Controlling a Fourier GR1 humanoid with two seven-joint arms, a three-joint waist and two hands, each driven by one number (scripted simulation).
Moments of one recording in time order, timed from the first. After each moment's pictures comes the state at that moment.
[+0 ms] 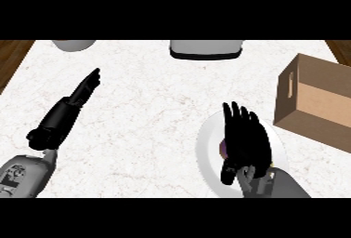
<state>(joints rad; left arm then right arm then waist) -0.25 0.48 -0.24 -1.49 0.11 0.02 -0.10 -0.37 -0.22 0.58 -1.77 0.79 0.43 1.17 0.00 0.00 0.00</state>
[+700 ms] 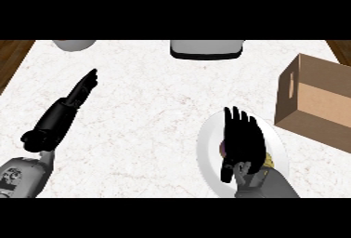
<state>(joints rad) -0.23 0.46 -0.19 -1.52 0.09 -0.02 -0.09 -0.30 -0.12 0.50 -1.67 0.92 0.47 1.08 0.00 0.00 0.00</state>
